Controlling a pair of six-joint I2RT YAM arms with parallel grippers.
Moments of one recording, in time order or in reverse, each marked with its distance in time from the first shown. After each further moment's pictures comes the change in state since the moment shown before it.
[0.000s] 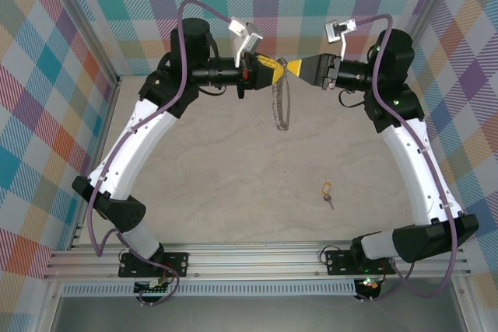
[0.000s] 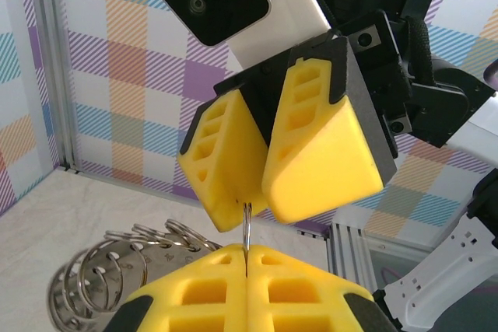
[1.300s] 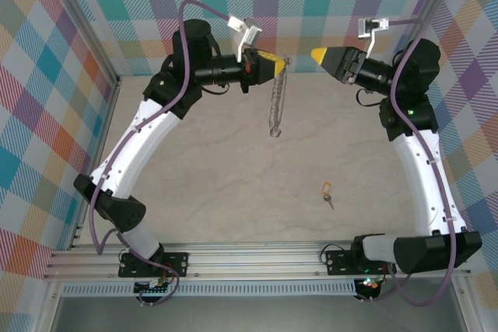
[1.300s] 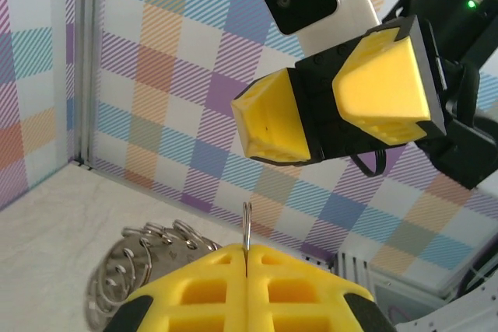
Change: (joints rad) left arm 0.001 -0.005 -0.050 0.093 -0.076 -0.108; right arm -0.143 -0.090 -0.113 0.175 0.055 0.166
